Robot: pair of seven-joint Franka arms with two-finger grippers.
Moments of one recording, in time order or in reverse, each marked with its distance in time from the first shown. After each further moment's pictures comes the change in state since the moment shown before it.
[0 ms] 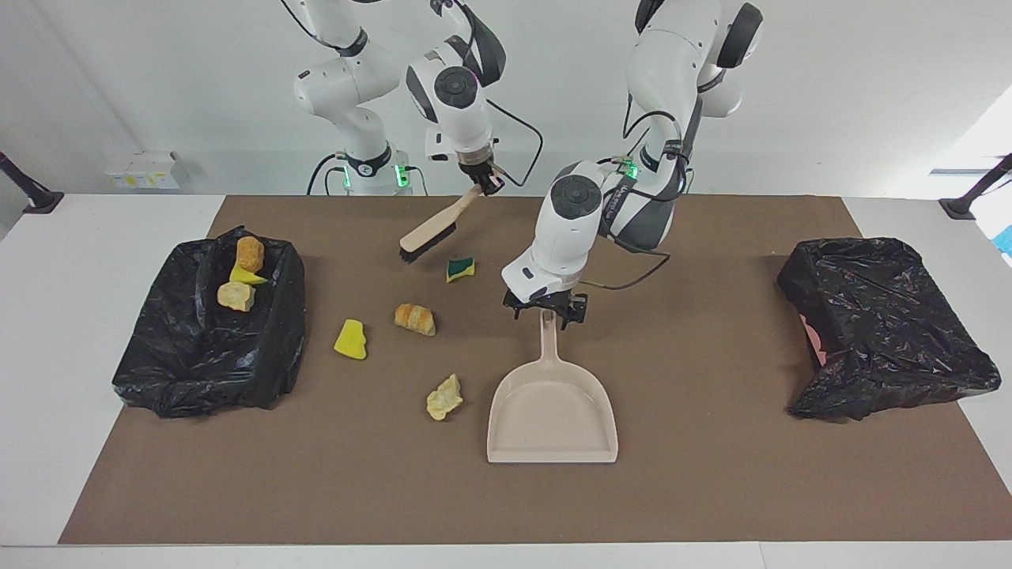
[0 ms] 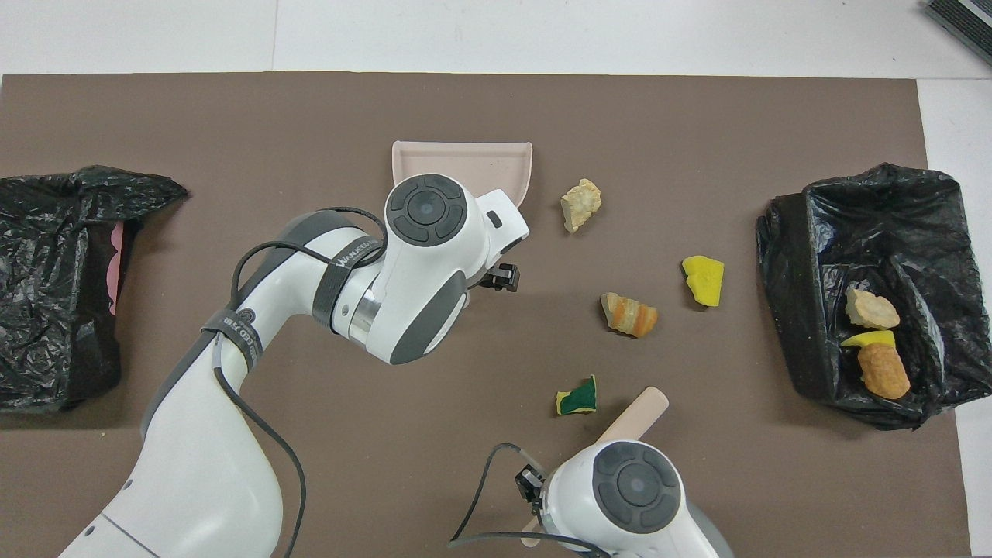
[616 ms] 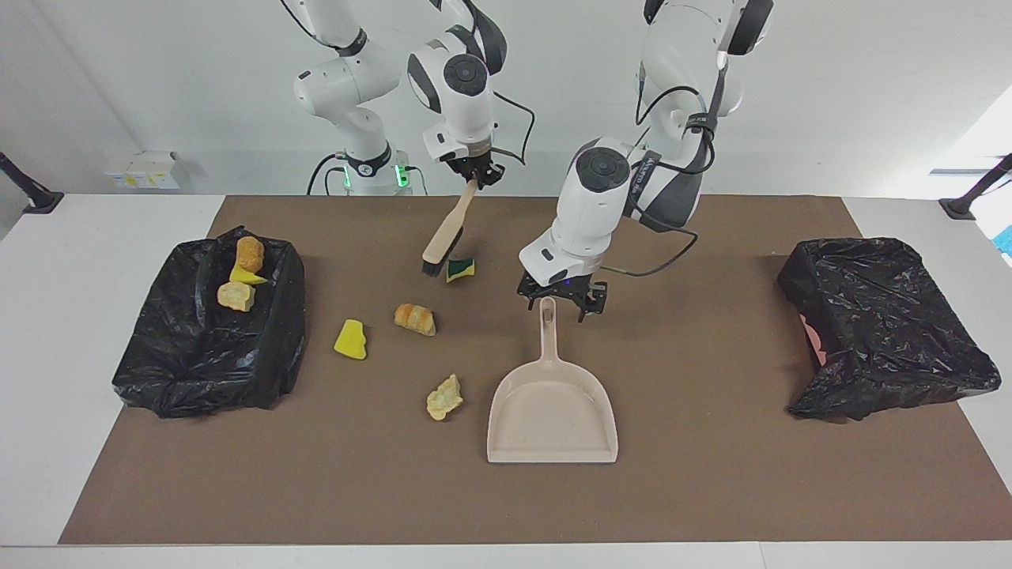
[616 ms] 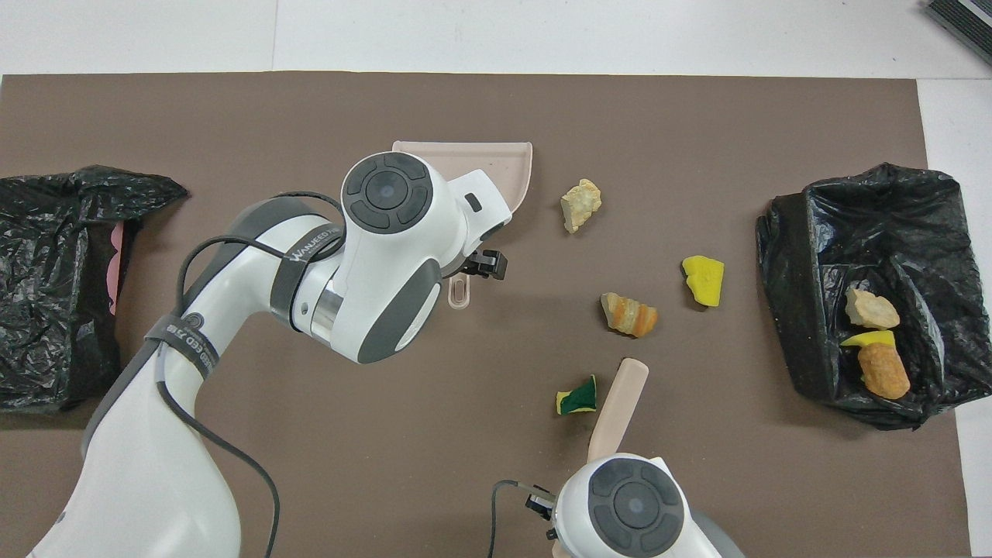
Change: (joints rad) left arm 0.031 -0.064 -0.003 0.011 -0.001 -0.037 0.034; right arm -0.008 -0.070 -0.008 0.019 -0.117 -0.146 -0.263
